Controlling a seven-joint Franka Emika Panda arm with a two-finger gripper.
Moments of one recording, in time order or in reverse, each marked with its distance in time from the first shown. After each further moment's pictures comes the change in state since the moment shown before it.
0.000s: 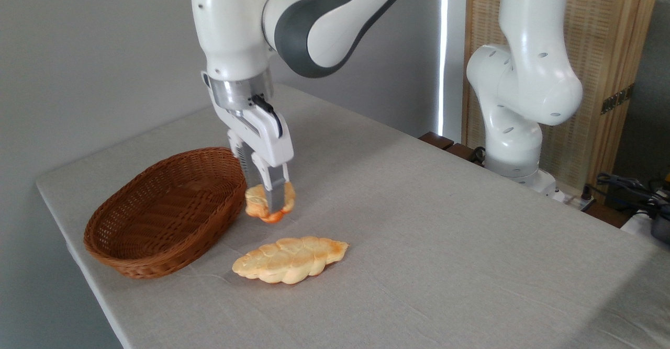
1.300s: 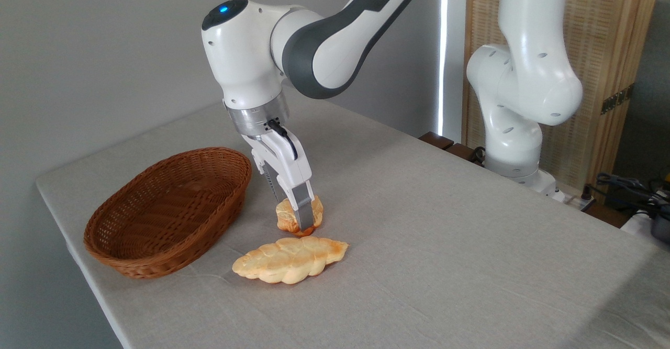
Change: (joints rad) arm 0.000 0.012 -0.001 -0.096 0.060 -0.035 0.060
